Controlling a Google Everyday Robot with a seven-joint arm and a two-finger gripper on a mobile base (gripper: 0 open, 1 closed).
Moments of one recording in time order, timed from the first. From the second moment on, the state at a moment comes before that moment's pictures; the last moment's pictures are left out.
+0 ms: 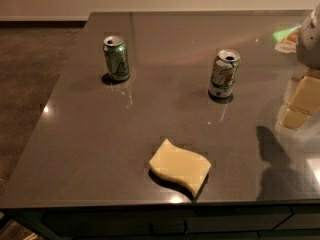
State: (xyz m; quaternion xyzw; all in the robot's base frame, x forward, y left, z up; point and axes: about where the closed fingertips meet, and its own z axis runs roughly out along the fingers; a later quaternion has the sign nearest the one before) arm 0.438 -0.217 0.976 -0.60 0.78 -0.03 0.16
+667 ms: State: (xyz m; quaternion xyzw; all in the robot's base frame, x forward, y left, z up) arm 0.447 -0.210 0.979 -0.60 0.78 -0.03 0.17
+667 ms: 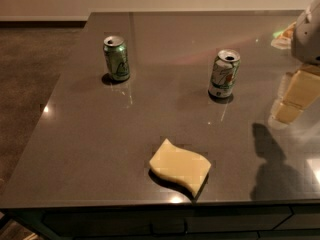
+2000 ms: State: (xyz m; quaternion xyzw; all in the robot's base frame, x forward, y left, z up) arm 0.573 -0.074 0.982 -0.52 0.81 0.06 0.27
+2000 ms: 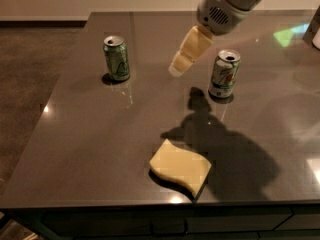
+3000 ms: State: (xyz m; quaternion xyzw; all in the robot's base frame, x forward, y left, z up) arm 0.638 0.026 0.950 -0.47 0.82 0.07 0.33
